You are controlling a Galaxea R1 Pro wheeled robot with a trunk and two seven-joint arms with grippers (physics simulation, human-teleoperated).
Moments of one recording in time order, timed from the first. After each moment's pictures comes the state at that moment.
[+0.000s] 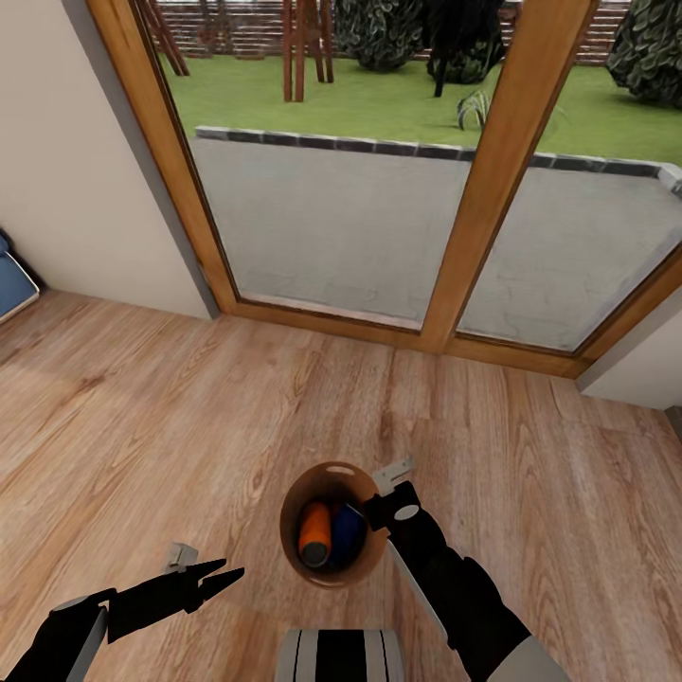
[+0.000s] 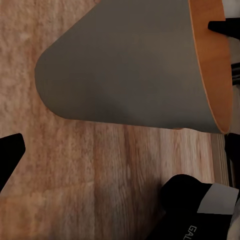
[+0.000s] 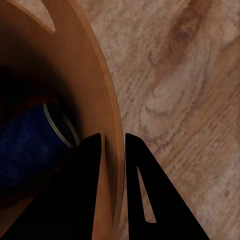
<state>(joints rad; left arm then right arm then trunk) -0.30 0.19 0.26 -0.90 0.07 0.38 -1.18 -0.50 0.07 0.47 -1.18 0.02 0.71 -0.18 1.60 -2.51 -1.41</state>
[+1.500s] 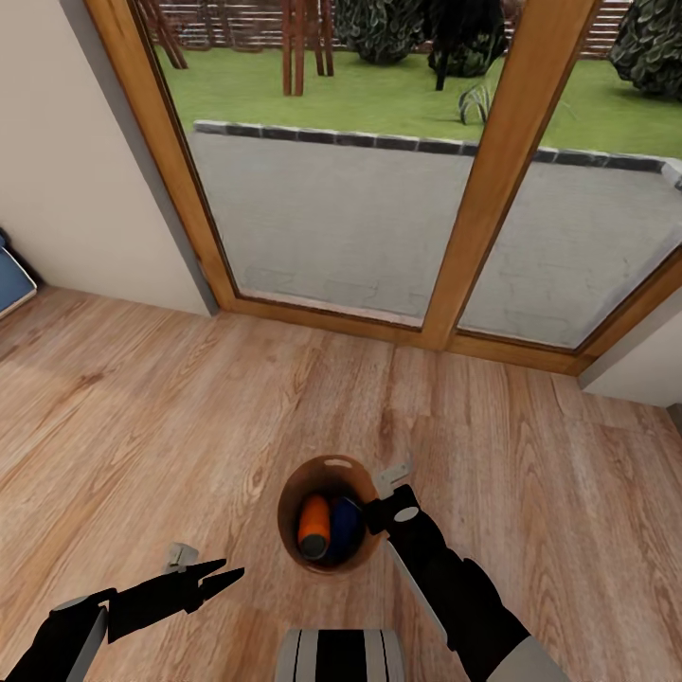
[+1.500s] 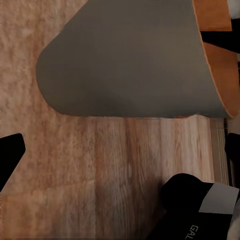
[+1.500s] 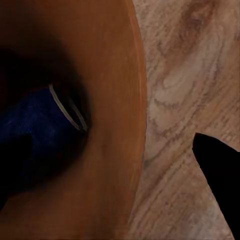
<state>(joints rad) -0.31 0.19 0.26 -0.90 0.07 0.38 -1.18 -0.50 0.07 0.48 -1.16 0.00 0.71 -0.18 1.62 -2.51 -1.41</state>
